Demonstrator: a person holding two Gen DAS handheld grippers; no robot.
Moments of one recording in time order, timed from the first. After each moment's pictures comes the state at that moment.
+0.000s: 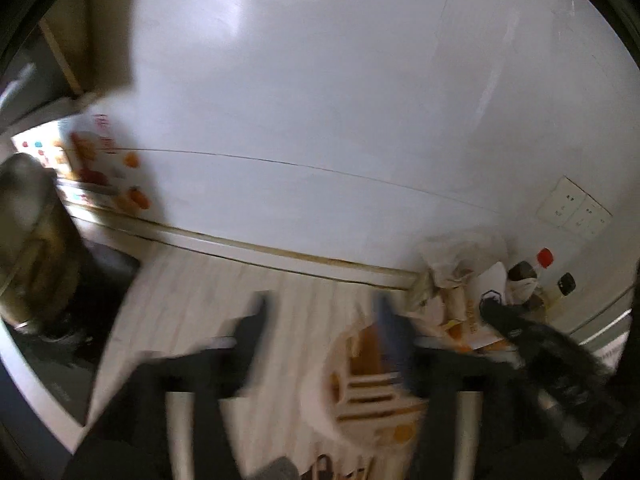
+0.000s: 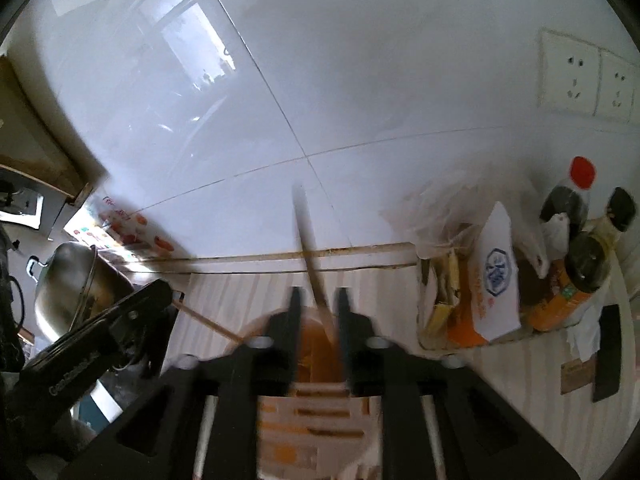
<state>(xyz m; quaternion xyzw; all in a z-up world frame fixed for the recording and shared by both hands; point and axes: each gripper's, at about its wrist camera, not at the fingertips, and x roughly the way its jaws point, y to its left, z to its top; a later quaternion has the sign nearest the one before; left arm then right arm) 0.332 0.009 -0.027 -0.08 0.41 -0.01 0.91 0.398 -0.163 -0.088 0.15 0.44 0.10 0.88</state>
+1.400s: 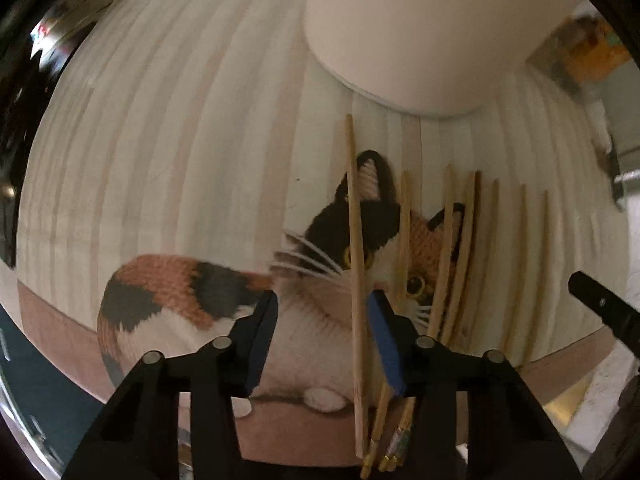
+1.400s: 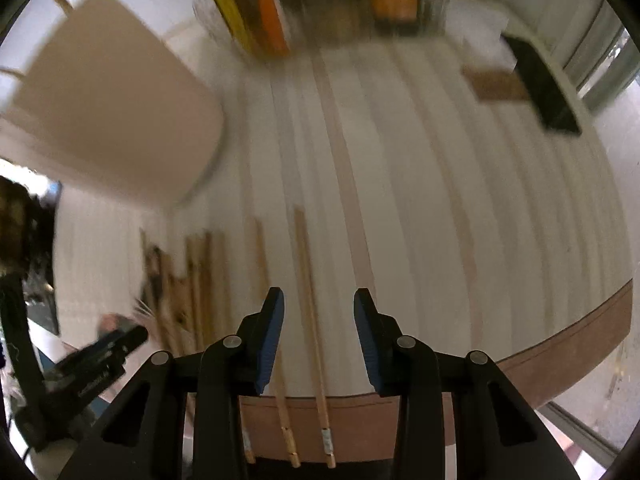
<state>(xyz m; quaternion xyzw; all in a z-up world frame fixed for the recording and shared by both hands) 0.200 -0.032 -0.321 -0.01 0.68 -0.02 0.73 0.212 -0.243 -0.275 0.15 0.65 -0.05 0.74</state>
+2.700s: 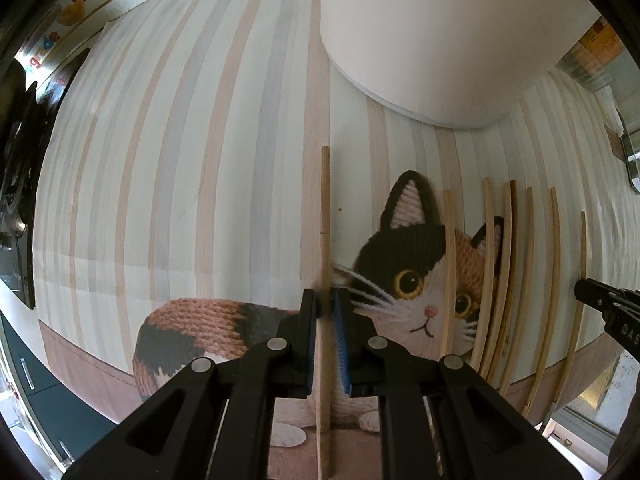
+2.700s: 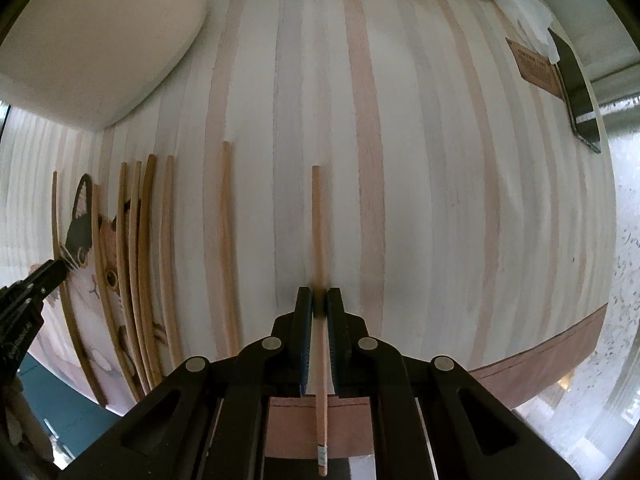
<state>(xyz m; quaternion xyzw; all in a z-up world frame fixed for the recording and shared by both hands) 0.232 0.016 -0.321 0.03 0.67 -0.03 0.74 0.230 -0.218 -0.334 0.04 0.74 -0.06 0.67</state>
